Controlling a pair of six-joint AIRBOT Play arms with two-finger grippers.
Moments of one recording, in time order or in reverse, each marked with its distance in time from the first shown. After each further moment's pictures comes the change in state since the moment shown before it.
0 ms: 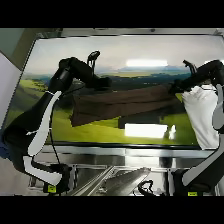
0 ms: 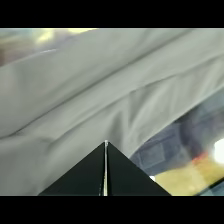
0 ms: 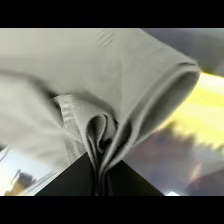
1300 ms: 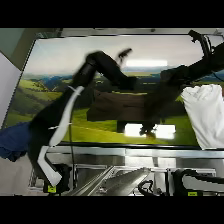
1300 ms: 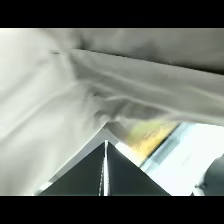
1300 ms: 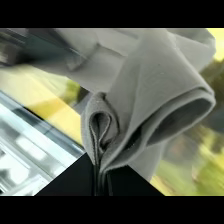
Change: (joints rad) left arm -0.102 -0.163 0.416 -0.183 0.219 0.023; right arm 0.226 0.523 -0.111 0.016 -0.142 0.242
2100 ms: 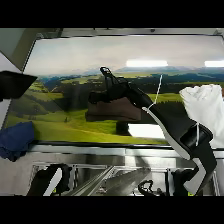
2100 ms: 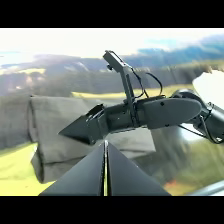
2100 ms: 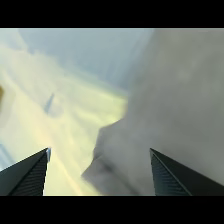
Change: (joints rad) left arm 0.657 1.116 -0.571 0.000 0.058 0.101; right arm 0.693 -0.425 -0.059 0.066 0.946 0.140
